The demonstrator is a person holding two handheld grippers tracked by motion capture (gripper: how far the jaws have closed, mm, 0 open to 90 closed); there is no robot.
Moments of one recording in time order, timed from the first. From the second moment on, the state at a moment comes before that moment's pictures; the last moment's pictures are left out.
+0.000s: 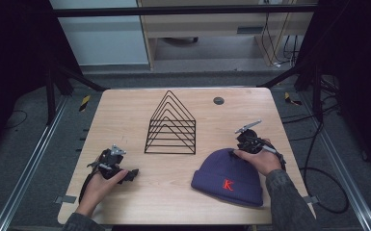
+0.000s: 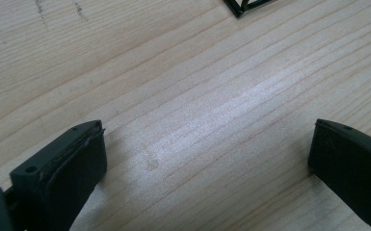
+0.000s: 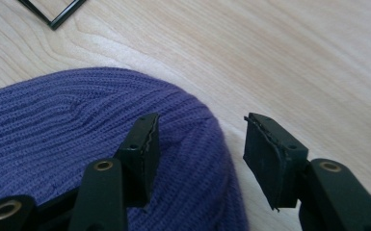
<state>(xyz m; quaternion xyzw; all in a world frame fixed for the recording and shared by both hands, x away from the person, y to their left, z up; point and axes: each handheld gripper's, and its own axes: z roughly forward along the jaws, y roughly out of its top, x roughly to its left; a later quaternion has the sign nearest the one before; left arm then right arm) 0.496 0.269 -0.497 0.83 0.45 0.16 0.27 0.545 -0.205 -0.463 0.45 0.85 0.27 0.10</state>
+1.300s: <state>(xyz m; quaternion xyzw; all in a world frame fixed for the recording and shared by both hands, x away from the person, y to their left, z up) 0.495 0.268 -0.498 0.83 0.45 0.16 0.28 0.498 -0.218 -0.411 0.39 0.84 0.36 0.14</state>
